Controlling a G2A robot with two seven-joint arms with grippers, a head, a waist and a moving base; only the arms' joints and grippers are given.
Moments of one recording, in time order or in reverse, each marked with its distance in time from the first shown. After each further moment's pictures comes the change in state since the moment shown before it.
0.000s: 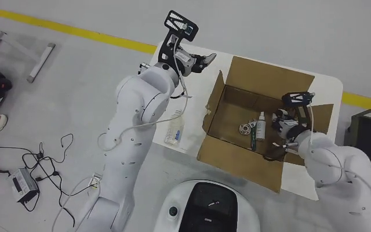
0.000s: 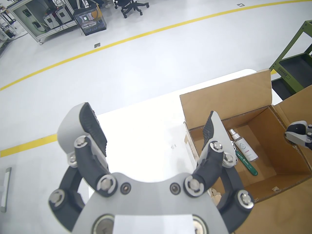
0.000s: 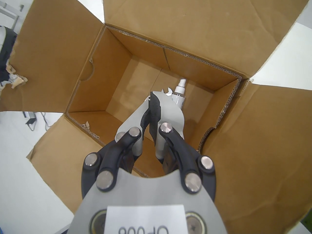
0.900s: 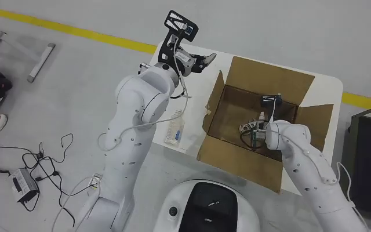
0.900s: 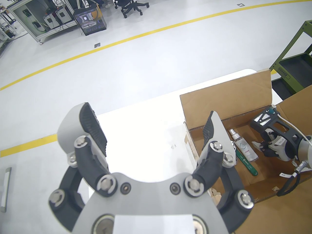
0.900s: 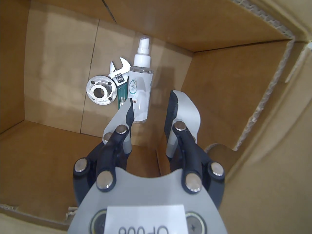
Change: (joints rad) left arm 0.000 0.000 0.000 0.000 0.000 0.000 0.000; right arm 0.323 -0.101 -0.326 0.483 -0.252 0.218 0.217
